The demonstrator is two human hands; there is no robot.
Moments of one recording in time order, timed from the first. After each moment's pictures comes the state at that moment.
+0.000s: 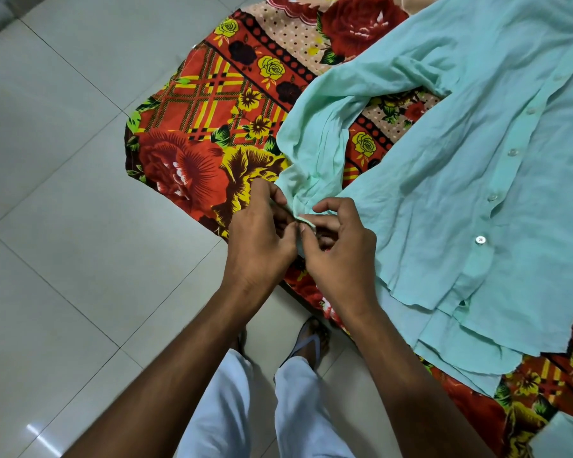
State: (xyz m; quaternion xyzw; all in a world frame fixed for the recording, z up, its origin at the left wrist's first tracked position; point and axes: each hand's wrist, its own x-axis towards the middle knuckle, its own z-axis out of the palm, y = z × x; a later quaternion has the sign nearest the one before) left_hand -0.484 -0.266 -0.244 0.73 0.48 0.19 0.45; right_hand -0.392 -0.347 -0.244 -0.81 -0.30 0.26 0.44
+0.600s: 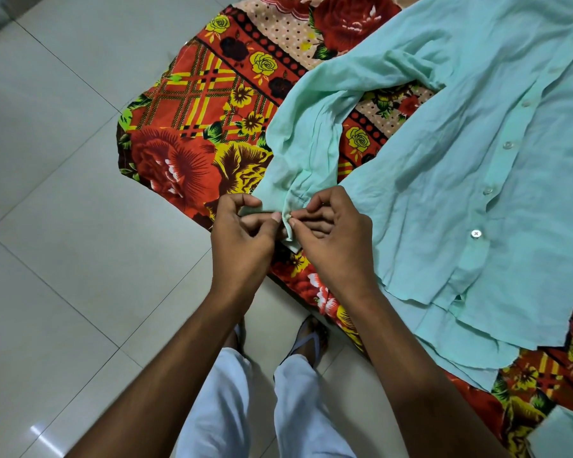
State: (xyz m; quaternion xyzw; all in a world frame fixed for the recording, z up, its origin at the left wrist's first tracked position) left_hand -0.492 -0.278 -0.247 0.50 0.55 0.25 0.62; right_hand -0.380 -0.345 -0.246 -0.77 -0.30 0.31 0.47
